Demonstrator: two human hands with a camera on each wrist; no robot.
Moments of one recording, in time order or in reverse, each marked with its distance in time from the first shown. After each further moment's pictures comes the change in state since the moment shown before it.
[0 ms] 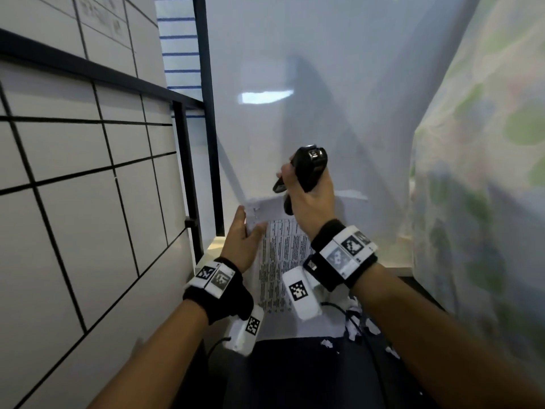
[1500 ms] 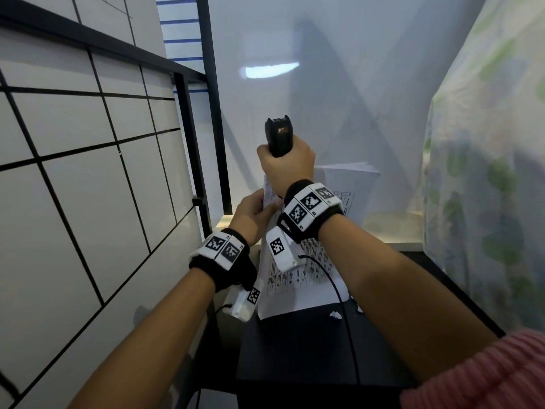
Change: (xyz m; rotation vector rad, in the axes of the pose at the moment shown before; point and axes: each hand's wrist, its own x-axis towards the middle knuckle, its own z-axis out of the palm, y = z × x) left_hand -0.002 0.008 -0.002 0.065 -0.126 -0.084; right_hand 0.018 0.022 0.044 -0.431 0.071 0.064
